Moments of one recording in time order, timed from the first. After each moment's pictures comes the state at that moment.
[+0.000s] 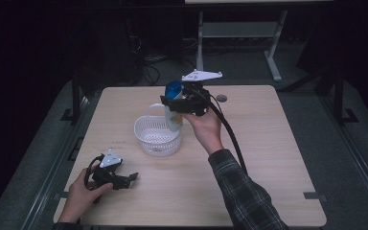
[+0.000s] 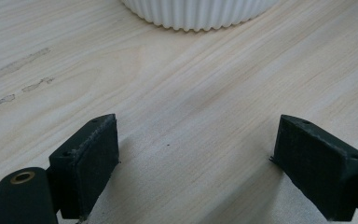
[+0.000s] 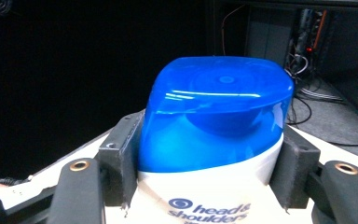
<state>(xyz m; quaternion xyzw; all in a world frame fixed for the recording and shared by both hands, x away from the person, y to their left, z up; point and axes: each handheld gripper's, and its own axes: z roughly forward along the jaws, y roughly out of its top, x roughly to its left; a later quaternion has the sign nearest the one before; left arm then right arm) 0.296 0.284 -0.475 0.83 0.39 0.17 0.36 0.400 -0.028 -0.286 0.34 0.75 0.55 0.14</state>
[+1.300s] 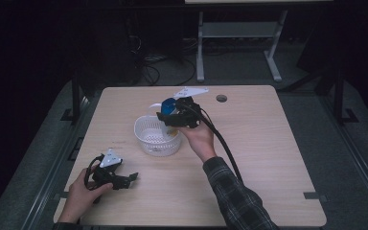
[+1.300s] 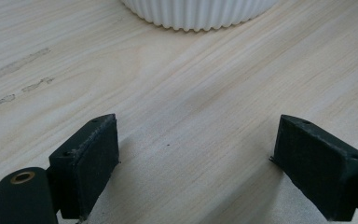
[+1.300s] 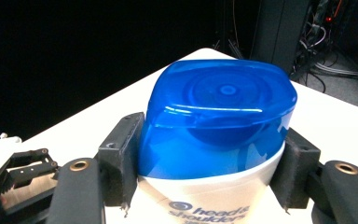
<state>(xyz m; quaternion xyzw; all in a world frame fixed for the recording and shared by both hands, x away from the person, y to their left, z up) 0.296 0.284 -0.475 0.83 0.39 0.17 0.36 0.407 -0.008 -0.342 0.34 0.78 0.51 0.12</state>
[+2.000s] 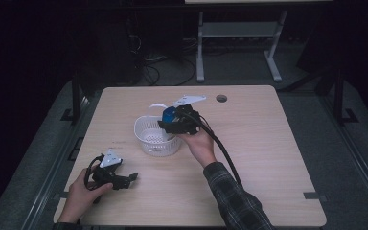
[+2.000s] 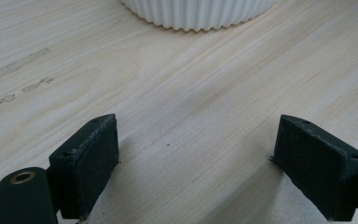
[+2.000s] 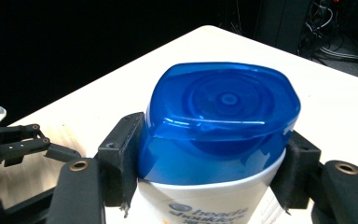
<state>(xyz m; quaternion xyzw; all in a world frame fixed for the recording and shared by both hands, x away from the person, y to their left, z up) 0.296 0.284 -0.475 0.83 0.39 0.17 0.35 0.405 -0.006 -0.368 0.34 0.79 0.49 0.11</state>
